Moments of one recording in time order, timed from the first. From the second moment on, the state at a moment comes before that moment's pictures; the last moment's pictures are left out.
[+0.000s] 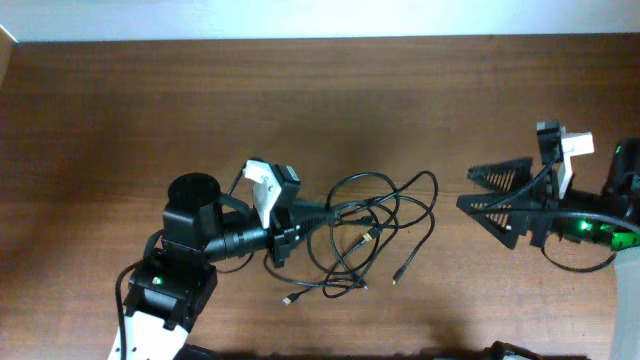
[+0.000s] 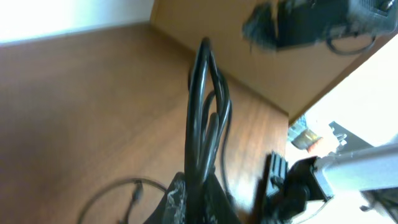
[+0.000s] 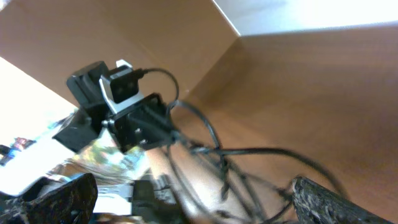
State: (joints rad) left arm -0.31 0.92 0.79 -0.24 0.89 -0.11; right arm -0.33 1.19 1.31 -1.44 -1.40 -0.58
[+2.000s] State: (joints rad) left arm -0.63 1.04 0.80 -0.05 0.37 -0.34; right arm -0.27 1.01 1.31 -0.98 -0.55 -0.32
